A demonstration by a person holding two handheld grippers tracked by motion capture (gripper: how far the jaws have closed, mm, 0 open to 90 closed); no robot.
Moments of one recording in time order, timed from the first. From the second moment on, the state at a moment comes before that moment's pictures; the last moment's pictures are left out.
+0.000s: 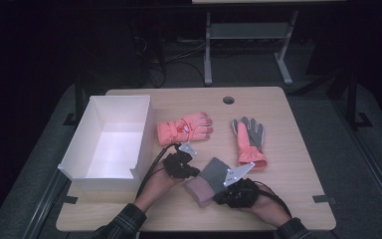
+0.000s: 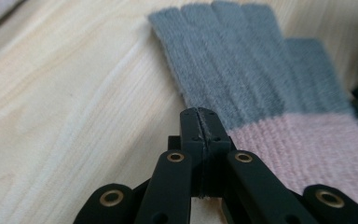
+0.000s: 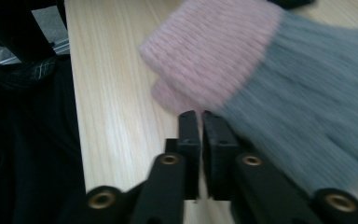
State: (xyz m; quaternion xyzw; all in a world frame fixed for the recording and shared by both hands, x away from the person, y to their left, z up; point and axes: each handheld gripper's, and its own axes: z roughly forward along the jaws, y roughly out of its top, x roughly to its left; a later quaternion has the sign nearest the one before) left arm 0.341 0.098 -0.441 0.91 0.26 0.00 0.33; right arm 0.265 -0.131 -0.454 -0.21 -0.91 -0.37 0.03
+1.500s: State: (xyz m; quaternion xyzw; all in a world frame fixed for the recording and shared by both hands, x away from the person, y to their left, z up) left arm 0.315 0.053 -0.458 0.92 0.24 -0.01 0.31; right arm 0.267 -0.220 -0.456 -0.39 -0.83 -0.38 -0.13
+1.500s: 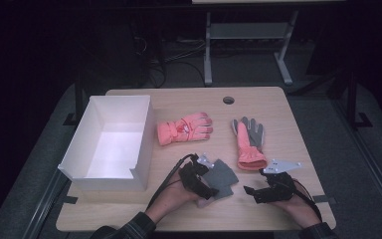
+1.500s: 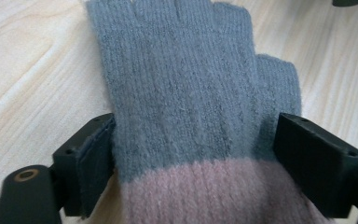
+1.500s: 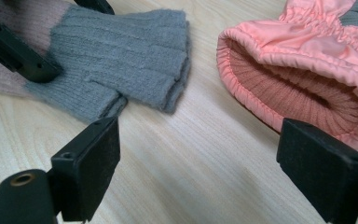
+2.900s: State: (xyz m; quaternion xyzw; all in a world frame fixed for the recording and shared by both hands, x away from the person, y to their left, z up) left arm 0.335 0.085 -0.395 0.91 0.25 -0.06 0.33; right arm 0.269 -0.223 -0.458 -0.39 -0.83 -0.38 -0.11
